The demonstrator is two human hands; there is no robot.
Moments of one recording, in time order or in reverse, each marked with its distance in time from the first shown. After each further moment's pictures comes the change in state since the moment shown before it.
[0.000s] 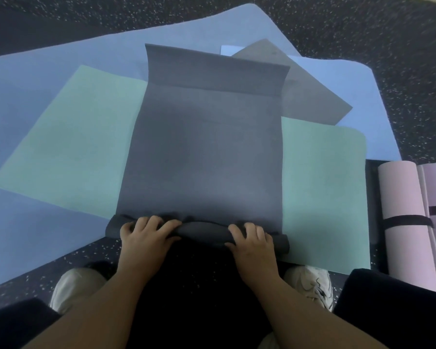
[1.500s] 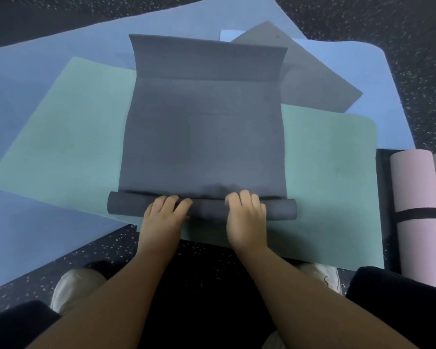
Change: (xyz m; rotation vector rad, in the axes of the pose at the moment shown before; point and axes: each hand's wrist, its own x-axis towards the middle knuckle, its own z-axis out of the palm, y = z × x) left_hand 0.037 0.020 0.014 -0.045 0.126 0.087; right_hand 0.058 -0.028 -0.005 0.082 0.275 0.109
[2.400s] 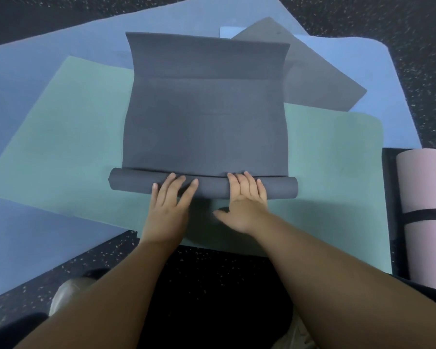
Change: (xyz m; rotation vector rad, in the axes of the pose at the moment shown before) left_hand 0.028 -0.005 0.007 -0.001 -0.006 0.066; right_hand 0.056 0.007 -0.004 0.006 -0.811 0.010
